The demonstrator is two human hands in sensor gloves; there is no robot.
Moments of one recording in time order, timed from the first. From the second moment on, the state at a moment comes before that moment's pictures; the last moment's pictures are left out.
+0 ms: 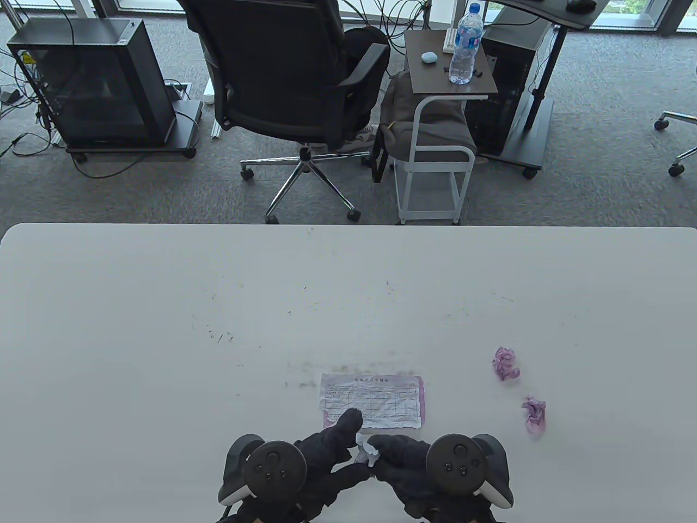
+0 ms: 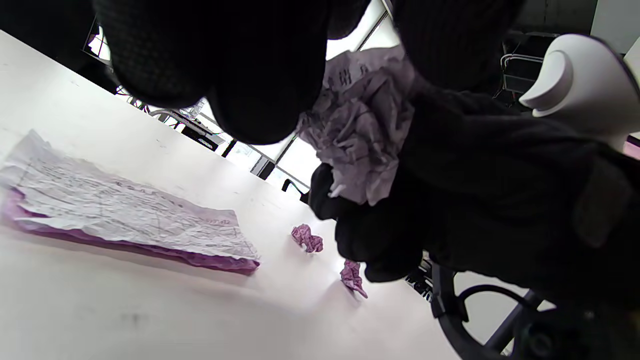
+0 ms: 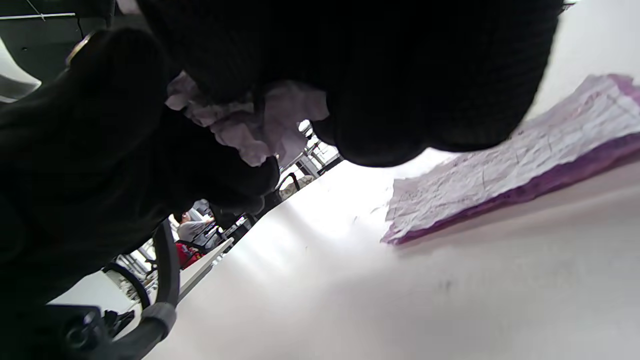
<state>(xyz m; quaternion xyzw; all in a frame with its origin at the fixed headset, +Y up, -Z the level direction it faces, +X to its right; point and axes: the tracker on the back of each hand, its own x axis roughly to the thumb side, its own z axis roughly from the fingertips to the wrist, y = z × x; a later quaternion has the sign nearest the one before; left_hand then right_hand) -0.117 -0.686 -0.199 -0.03 -0.33 0.34 0.88 0.104 -0.696 -0.196 0.25 0.06 0.89 0.38</state>
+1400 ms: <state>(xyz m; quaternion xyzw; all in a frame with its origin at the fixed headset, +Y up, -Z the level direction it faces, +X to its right) -0.121 -0.705 -0.213 -0.13 -0.30 0.50 0.80 0.126 -0.684 -0.204 0.25 -0.05 0.89 0.37</state>
